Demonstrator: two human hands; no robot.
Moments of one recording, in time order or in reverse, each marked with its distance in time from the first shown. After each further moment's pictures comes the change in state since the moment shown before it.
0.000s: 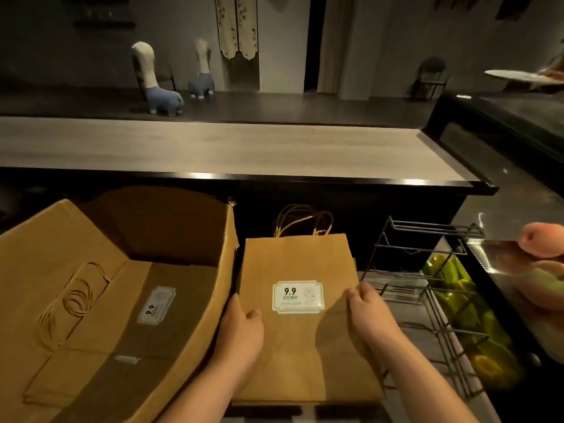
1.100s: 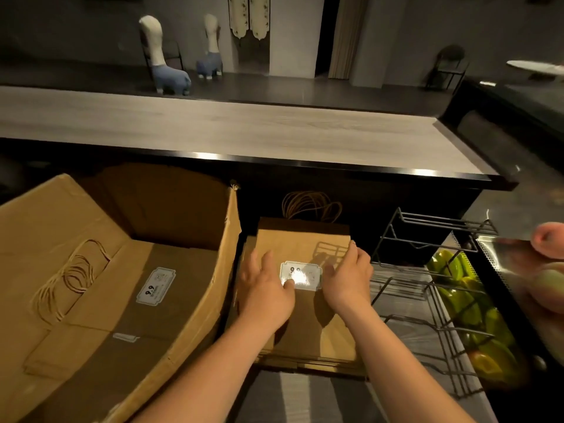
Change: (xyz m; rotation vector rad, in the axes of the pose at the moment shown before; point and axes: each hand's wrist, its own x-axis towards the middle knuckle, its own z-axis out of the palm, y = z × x) left_hand 0.025 0.028 0.039 0.476 0.110 0.338; right_hand 0.053 -0.005 0.043 -0.249 0.221 -0.156
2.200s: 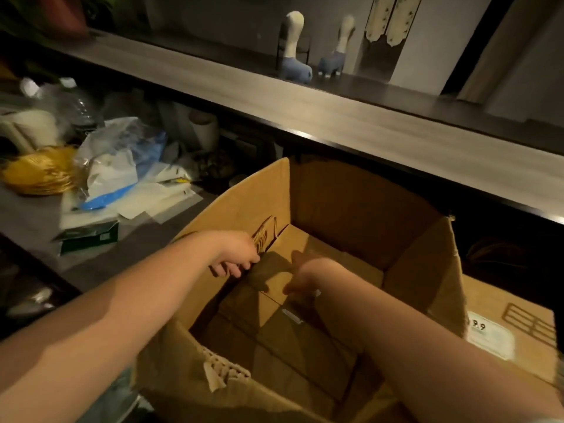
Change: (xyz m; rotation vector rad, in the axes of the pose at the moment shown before) left_hand 0.044 -0.274 -0.272 -0.079 -0.511 -0.495; right_hand -0.105 -0.281 0.213 -0.793 -0.845 -0.590
